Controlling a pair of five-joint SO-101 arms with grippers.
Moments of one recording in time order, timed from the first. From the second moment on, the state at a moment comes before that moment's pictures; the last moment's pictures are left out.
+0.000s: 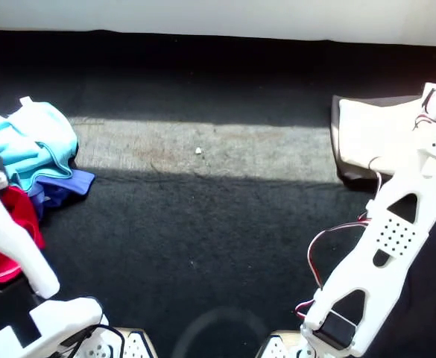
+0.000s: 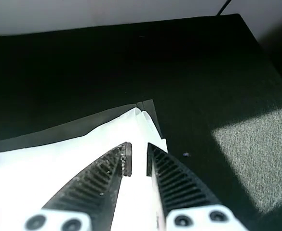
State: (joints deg) left arm -43.8 -8.0 -10.8 100.3 -10.2; right arm 26.0 61.7 -93.3 75.4 17.1
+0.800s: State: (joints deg) left arm -63.0 15.8 1.6 85.2 -30.7; right arm 17.2 14.3 -62.9 100.6 17.1
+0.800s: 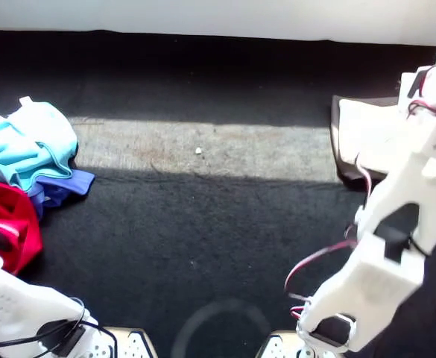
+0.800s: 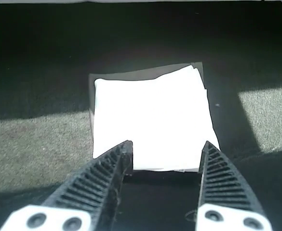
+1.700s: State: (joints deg) left arm 4.6 -29.5 1.6 93.6 -10.3; right arm 13.7 -38.2 31.3 82.9 16.7
